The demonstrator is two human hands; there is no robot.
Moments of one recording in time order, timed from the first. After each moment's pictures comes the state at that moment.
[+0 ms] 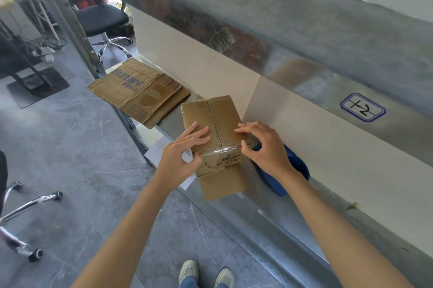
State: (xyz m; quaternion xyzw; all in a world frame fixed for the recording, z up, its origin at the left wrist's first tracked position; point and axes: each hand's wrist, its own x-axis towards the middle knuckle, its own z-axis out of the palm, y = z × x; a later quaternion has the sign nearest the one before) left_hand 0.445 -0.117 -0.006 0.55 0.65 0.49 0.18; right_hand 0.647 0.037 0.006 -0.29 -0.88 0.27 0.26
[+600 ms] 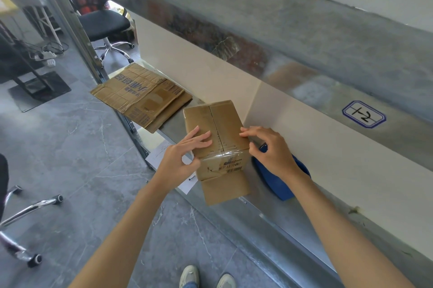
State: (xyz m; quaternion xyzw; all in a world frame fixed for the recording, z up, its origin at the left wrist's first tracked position) left_hand 0.436 -0.118 0.002 0.55 0.64 0.47 0.26; right_hand 0.652 0.044 0.014 -0.29 -0.87 0.31 0.24
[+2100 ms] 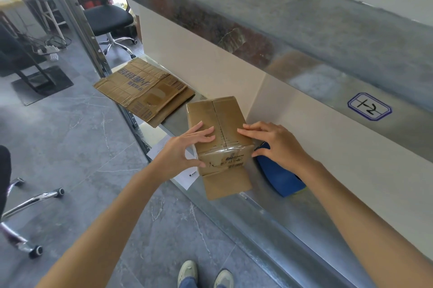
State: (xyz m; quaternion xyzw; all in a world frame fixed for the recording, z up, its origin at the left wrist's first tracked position) left_hand 0.416 -0.117 0.009 0.61 0.64 0.36 0.29; right_hand 0.658 0.058 0.029 -0.22 -0.95 0.19 0.12
